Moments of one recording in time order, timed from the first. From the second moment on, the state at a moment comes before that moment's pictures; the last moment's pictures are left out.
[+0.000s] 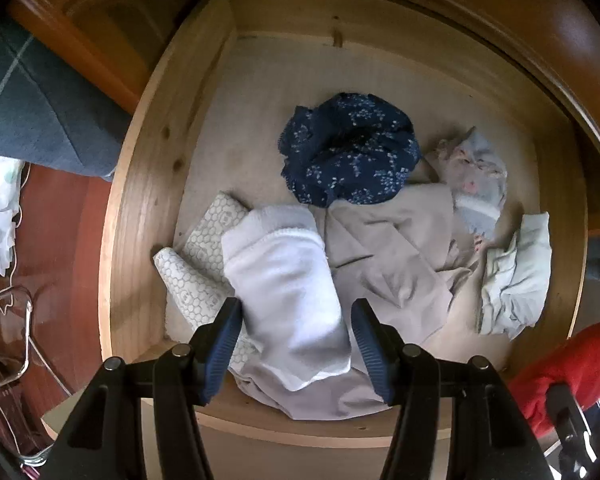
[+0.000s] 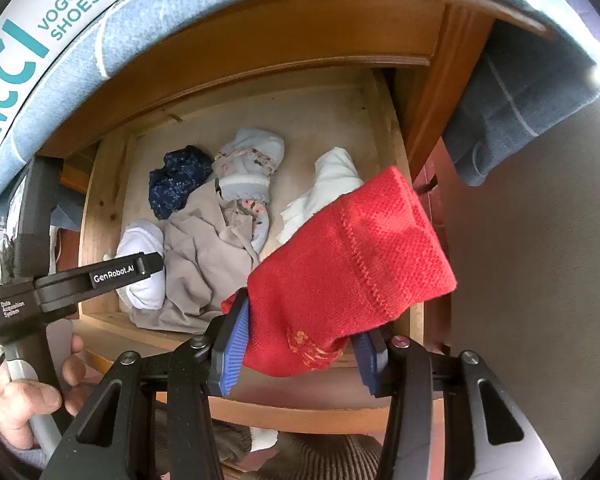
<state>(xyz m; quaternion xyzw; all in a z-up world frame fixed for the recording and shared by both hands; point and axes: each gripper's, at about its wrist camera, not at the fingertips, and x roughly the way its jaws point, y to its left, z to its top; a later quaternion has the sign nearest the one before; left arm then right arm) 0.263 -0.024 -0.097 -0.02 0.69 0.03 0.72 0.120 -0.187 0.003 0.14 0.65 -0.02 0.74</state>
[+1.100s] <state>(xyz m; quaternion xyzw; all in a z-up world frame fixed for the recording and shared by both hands) 0.211 -0.001 -0.024 0.02 0.64 -0.02 0.77 0.120 -0.185 0.007 0.14 0.65 -0.02 0.75</state>
